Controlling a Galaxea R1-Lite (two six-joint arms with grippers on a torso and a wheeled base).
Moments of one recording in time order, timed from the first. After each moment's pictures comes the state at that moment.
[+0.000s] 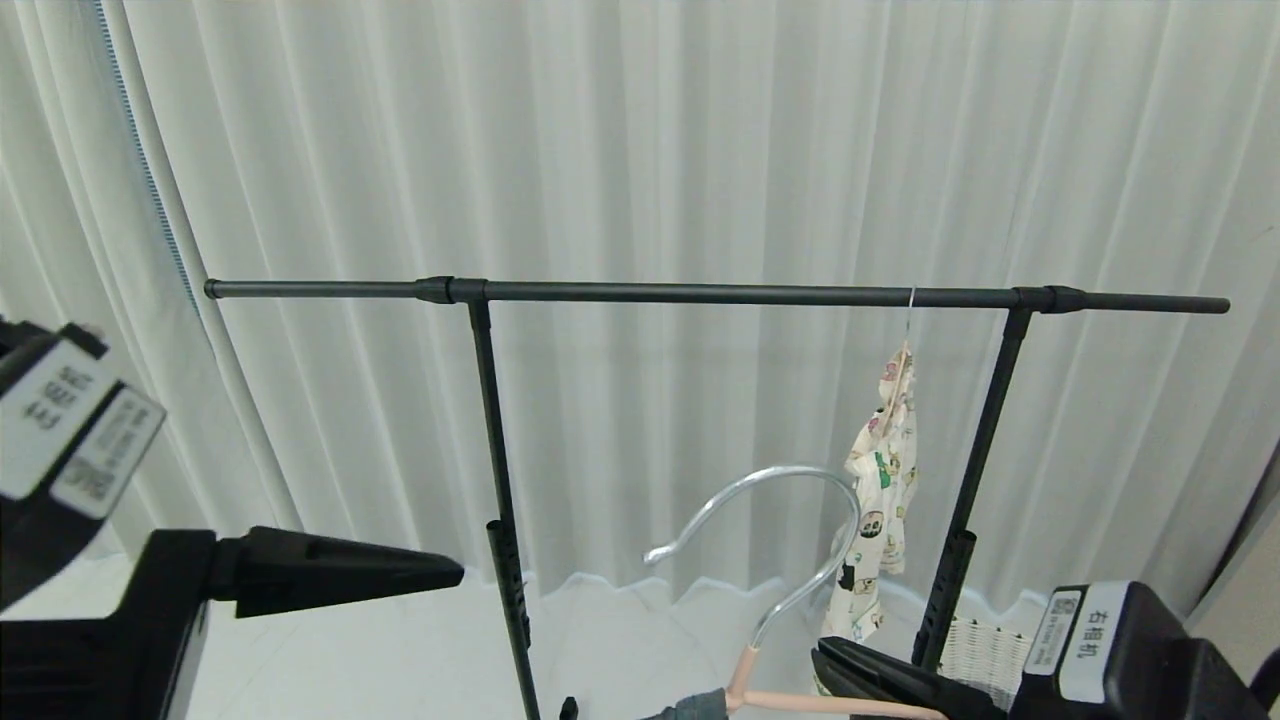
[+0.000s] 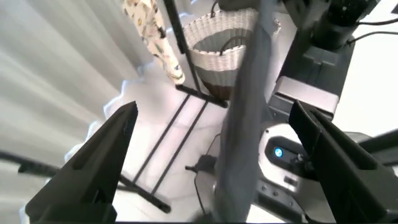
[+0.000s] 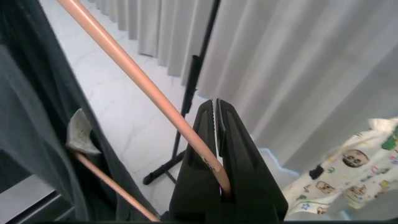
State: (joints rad) left arm -0.93 1.08 -0.92 0.32 -0.19 0.15; right arm 1.38 1.40 -0.42 -0.78 -0.51 0.05
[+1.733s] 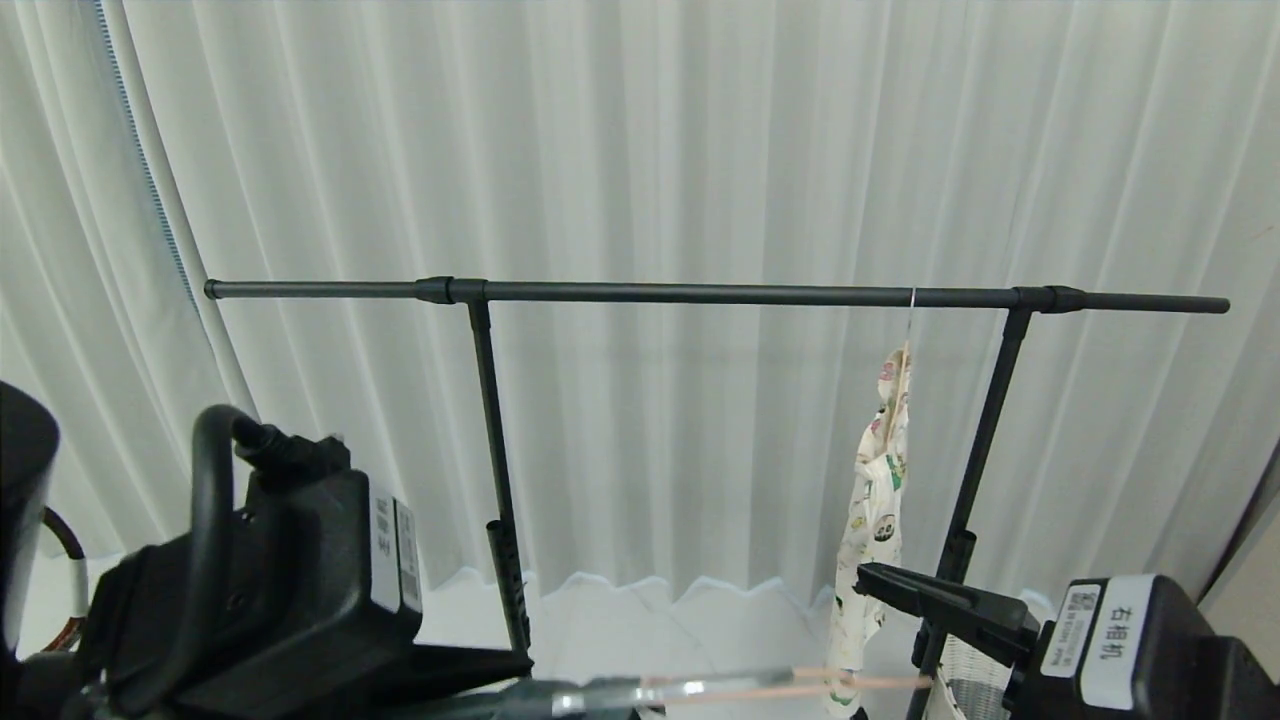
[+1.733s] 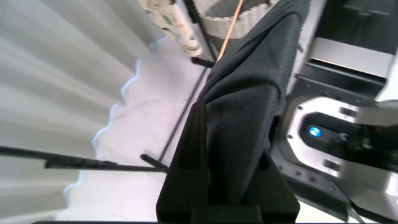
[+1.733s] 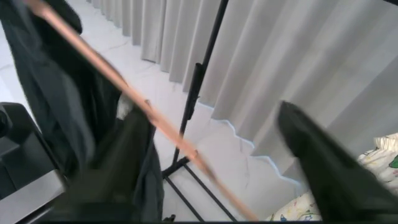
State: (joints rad) left arm -0.91 1.17 -0.84 0.27 -0.07 0.29; right arm 1.39 1.40 -0.44 -0.79 -0.51 0.02
